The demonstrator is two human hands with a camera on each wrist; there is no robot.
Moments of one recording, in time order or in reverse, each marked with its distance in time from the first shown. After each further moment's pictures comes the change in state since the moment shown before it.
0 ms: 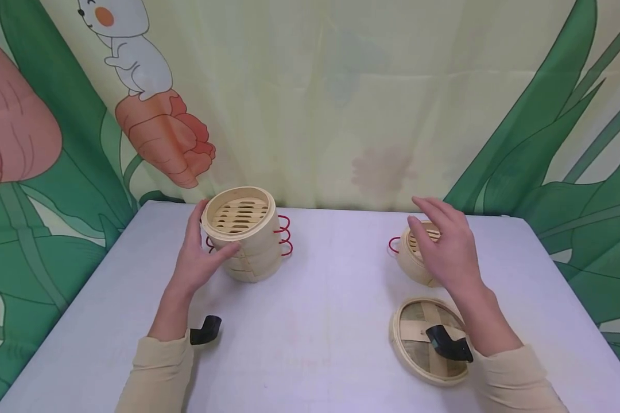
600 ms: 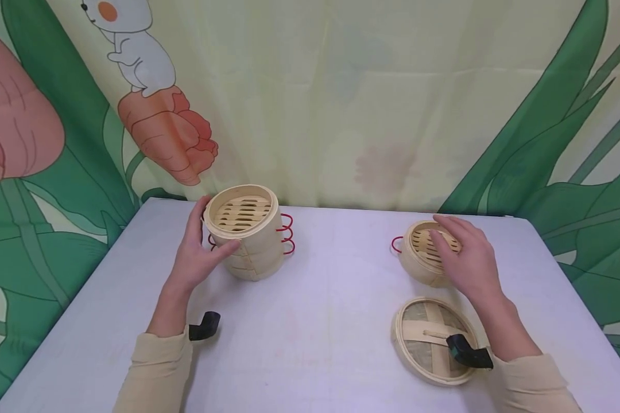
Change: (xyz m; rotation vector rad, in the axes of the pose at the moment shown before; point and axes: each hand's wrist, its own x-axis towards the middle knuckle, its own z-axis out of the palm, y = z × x) left_hand 0.003 0.001 -0.005 0.012 -0.012 0.038; right_hand -0.014 0.045 -0.009 -0.078 -0.108 0.159
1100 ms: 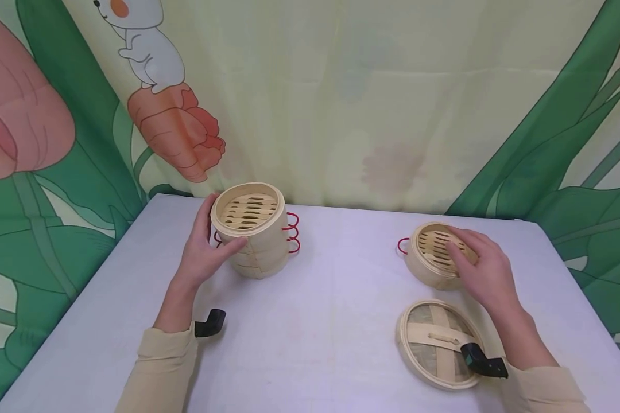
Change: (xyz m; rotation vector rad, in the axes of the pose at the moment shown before) left_hand 0.001 -0.003 0.000 -0.043 0.003 0.008; right_hand -0.005 0.024 0.000 -0.012 -0.095 0.104
